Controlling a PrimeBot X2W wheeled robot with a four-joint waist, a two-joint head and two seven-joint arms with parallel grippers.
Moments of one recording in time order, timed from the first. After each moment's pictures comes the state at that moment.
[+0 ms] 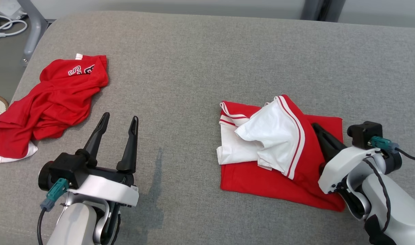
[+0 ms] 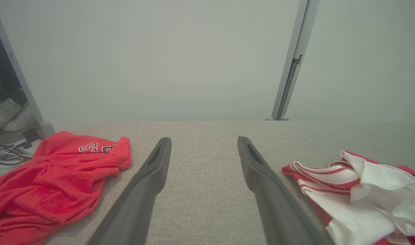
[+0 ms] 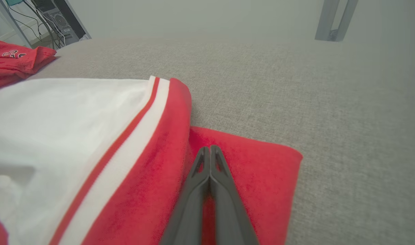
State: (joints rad) left arm -0.23 0.16 -0.20 0.19 -0.33 -0.04 -0.25; right arm -0.53 -0.28 0.50 0.65 0.54 0.13 -0.14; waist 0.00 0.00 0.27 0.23
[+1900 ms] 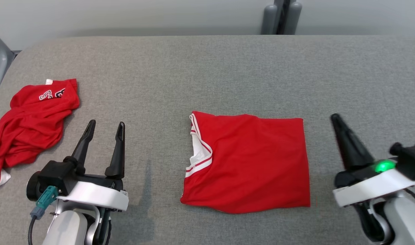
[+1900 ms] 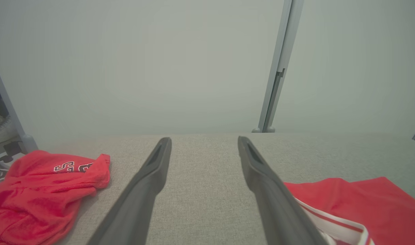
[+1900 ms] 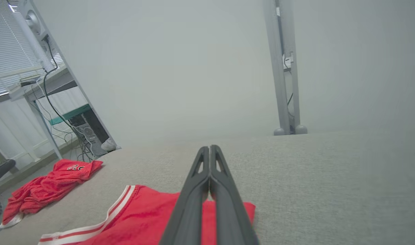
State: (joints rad) left arm -0.19 0.15 -0.14 0.19 -0.31 -0.04 -0.25; right arm -0.26 -0.30 0.33 0.16 0.62 0.13 -0.26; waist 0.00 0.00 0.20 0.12
